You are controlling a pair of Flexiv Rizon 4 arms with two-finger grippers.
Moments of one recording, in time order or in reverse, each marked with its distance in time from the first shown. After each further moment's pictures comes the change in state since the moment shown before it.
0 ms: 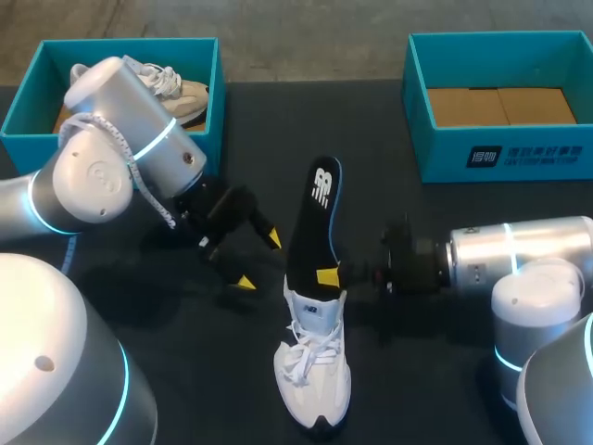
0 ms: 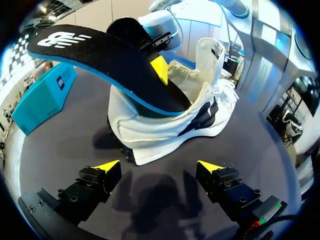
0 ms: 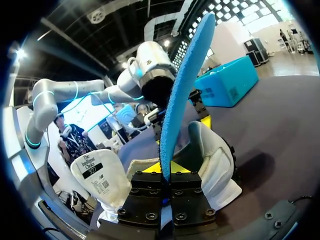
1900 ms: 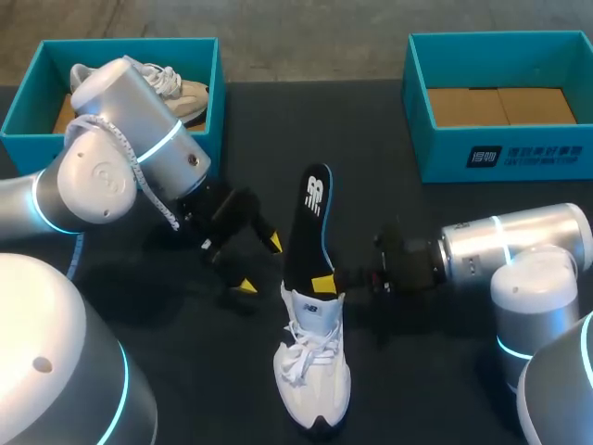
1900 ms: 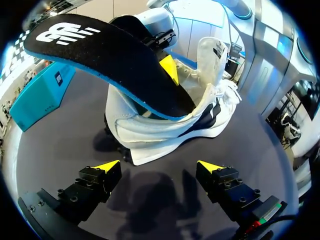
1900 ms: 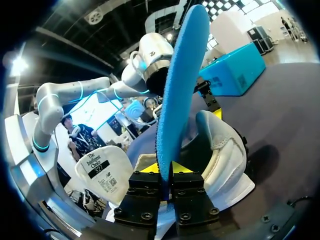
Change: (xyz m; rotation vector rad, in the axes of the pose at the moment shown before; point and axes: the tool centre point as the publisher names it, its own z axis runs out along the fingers) left arm 0.003 0.001 0.006 -0.011 0.018 -0.024; right arm 0.010 -0.008 0.006 0.064 0.088 0.055
